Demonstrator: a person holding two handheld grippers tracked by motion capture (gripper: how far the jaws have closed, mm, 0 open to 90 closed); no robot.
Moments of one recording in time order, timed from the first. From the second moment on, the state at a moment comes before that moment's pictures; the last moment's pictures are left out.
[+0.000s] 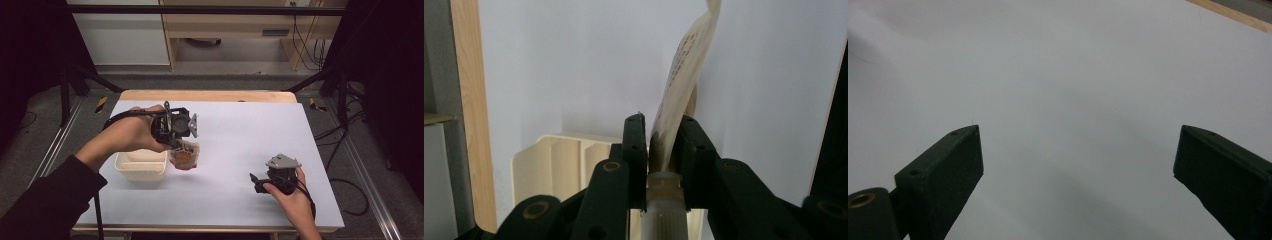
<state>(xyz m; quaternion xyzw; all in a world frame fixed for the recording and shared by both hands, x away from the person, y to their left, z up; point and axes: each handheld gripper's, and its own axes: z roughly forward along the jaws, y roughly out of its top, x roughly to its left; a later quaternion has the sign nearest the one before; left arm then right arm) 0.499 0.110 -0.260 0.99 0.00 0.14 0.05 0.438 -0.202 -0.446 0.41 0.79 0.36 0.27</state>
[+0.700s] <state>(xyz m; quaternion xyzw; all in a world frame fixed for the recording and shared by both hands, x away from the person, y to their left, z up) 0.508 0.152 -0.231 0.98 0.04 0.17 0.06 0.439 -0.206 -0.446 0.43 0.79 0.36 0.27</state>
